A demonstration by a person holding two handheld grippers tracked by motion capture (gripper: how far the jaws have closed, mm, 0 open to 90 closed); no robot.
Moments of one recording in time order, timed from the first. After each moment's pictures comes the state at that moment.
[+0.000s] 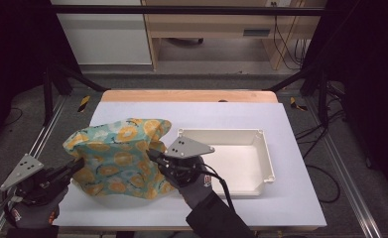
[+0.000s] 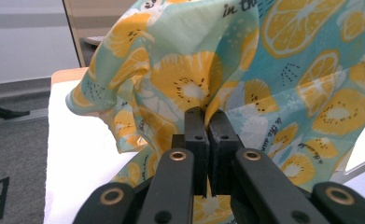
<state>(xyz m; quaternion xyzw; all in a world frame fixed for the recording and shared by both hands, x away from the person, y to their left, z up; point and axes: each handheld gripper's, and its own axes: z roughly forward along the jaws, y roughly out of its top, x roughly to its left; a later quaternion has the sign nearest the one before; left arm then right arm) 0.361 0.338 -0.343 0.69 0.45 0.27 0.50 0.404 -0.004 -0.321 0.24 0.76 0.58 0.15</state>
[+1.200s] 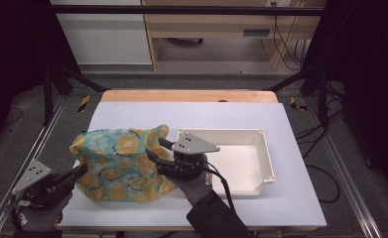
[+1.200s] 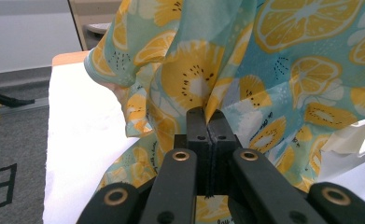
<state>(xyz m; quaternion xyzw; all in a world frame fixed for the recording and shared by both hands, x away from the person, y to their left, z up) 0.360 0.335 -0.361 0.70 0.46 0.27 0.48 0.421 -0.011 -0.330 0.28 0.73 0.61 0.17</state>
